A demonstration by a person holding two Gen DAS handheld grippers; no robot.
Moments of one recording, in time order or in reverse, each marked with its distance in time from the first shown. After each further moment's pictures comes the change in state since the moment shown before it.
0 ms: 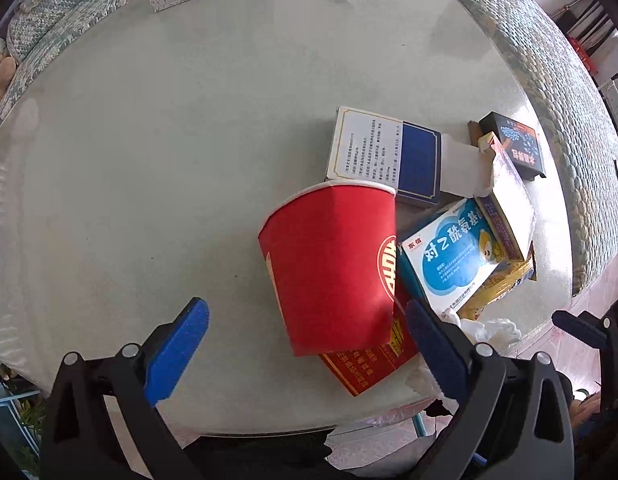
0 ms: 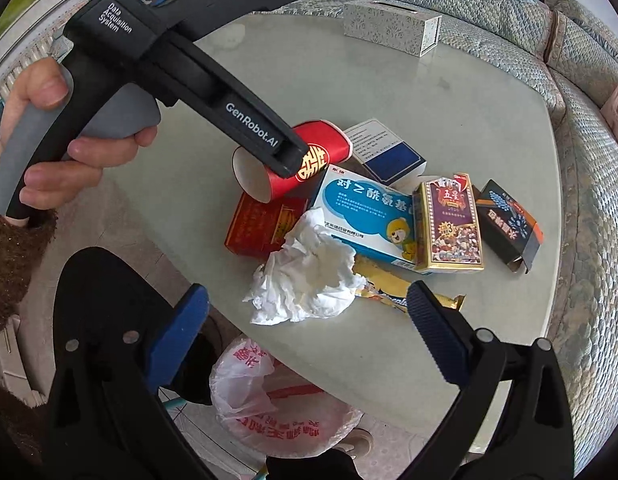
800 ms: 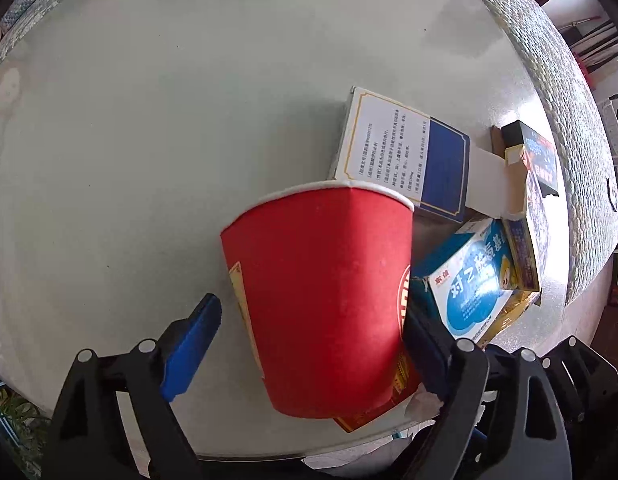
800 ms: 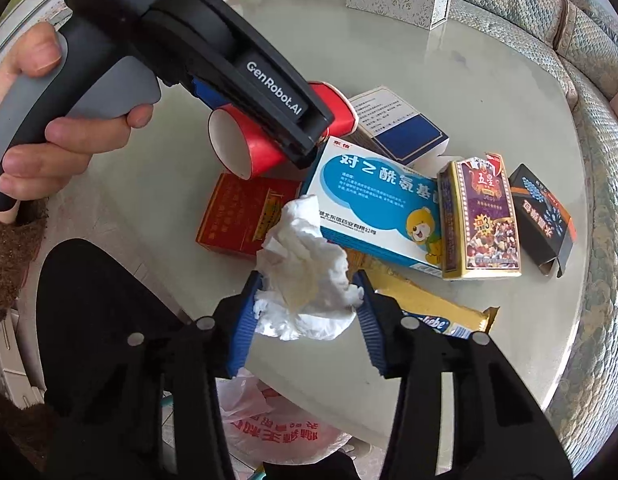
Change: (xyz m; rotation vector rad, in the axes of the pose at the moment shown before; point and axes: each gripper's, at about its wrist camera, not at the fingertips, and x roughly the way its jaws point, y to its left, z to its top) left arm 0.036 0.019 0.013 -0.061 0.069 -0.107; right arm 0.037 -0.002 -0.005 0.002 0.048 -0.019
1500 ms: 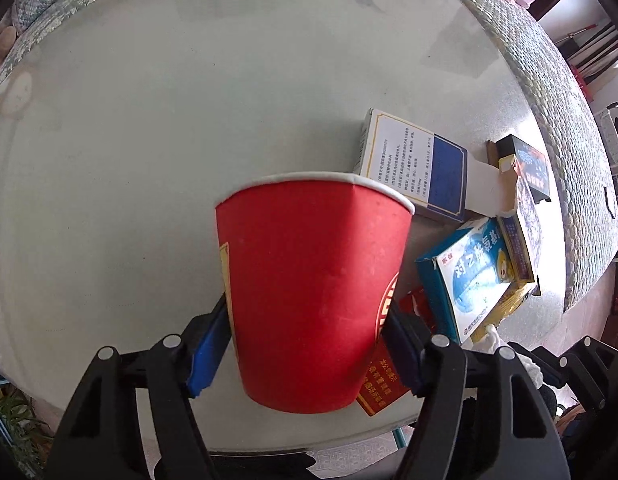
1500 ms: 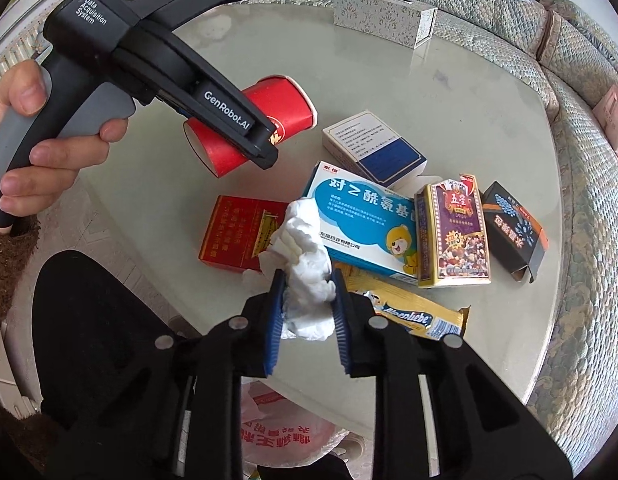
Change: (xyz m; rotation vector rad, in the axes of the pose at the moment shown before) left arm -0.033 0.022 -0.026 -0.007 -0.093 0.021; right arm -0.027 0.010 0.006 0.005 -0.036 -0.067
